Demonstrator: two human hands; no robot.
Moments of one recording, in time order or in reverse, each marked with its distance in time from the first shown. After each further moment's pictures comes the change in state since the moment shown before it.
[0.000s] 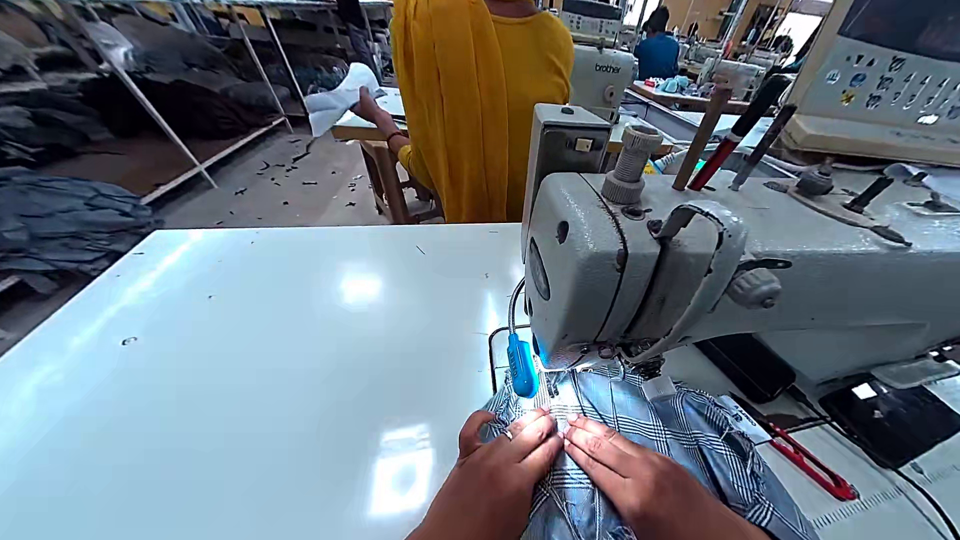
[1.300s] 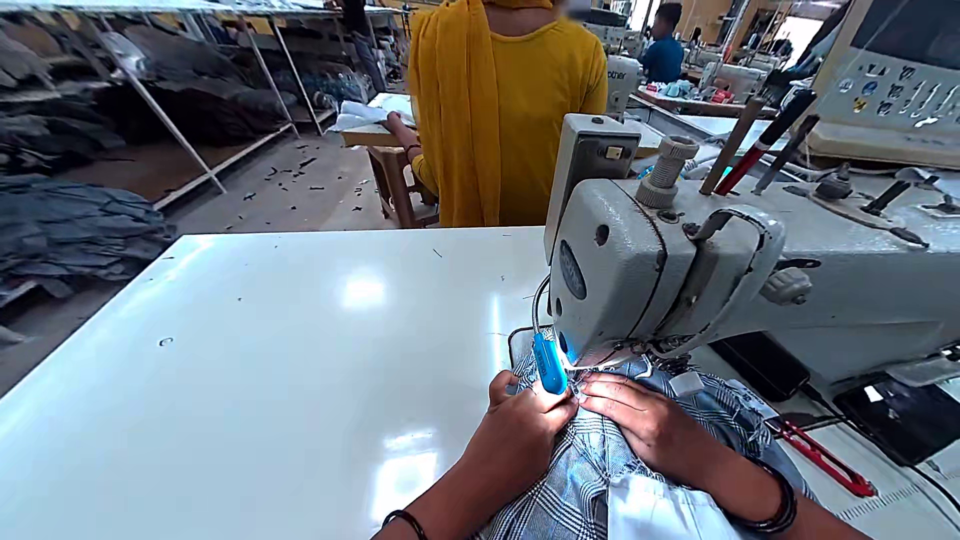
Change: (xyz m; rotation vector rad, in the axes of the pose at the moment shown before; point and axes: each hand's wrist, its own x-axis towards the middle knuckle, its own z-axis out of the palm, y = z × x) left_hand 0.024 -0.027 0.008 -0.100 -0.083 0.030; right_hand 0.012 0.050 0.025 0.150 0.085 0.009
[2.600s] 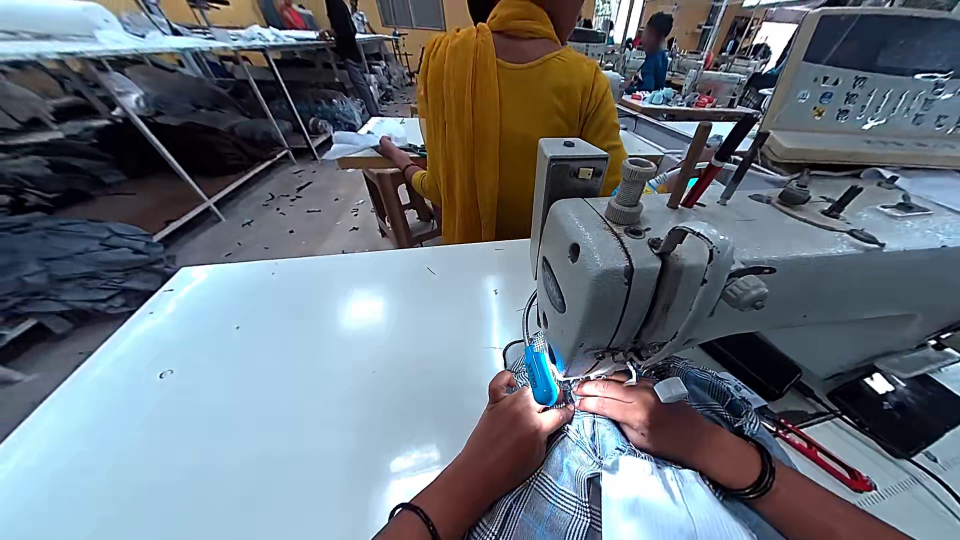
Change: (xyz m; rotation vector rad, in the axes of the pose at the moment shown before) left_hand 0.009 -0.015 0.003 0.029 0.010 0.087; right_hand 0.007 0.023 0.001 -0.005 -0.020 -0.113
